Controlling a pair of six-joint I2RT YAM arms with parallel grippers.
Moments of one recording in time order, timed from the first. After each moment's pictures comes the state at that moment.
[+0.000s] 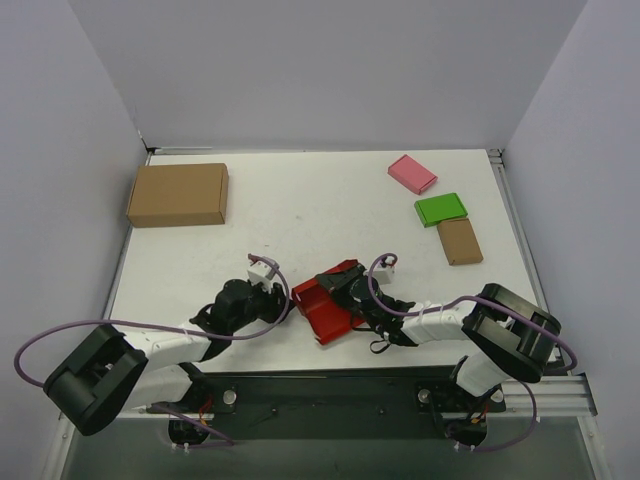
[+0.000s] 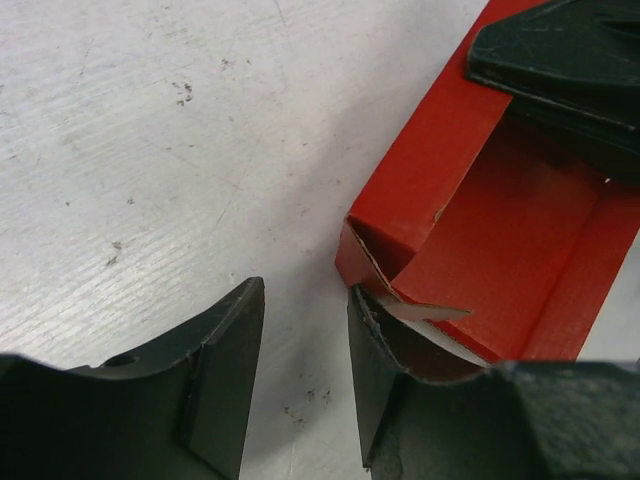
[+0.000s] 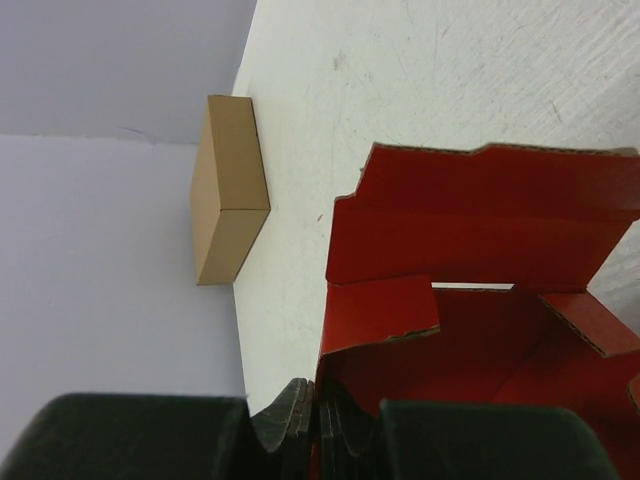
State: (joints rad) left arm -0.68 1.17 0.19 0.55 0.08 -0.37; right arm 0.96 1.51 0.42 0.71 0.40 1.50
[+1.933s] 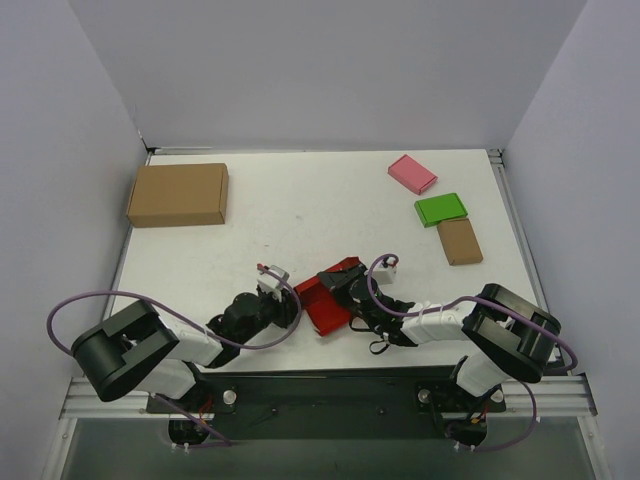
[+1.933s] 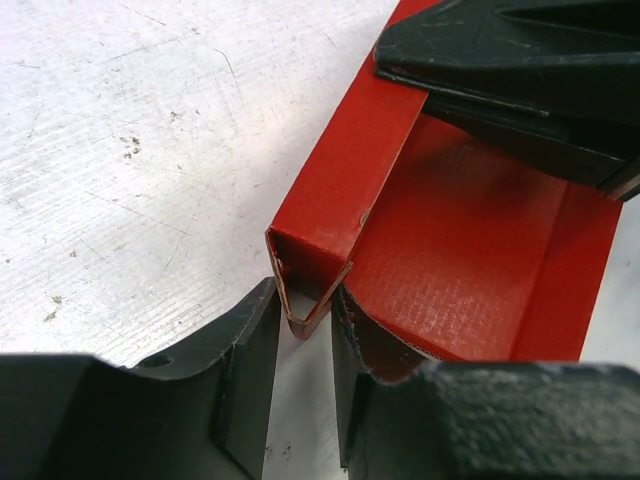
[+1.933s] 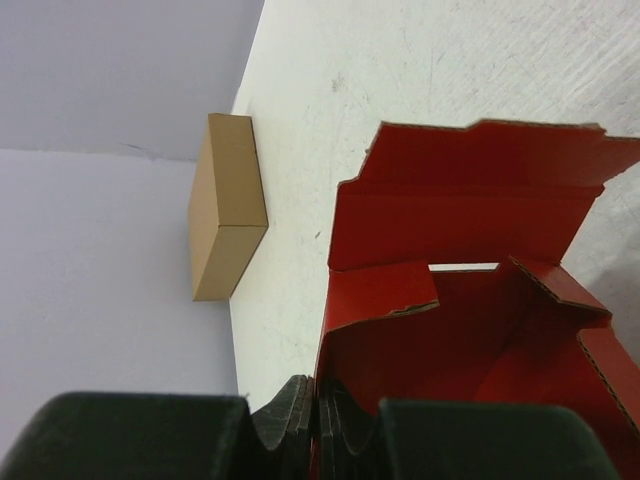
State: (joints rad) left arm -0.84 1.38 0.13 0.95 -0.09 -0.34; right arm 0.96 1.51 0.42 0.70 0.45 1.49
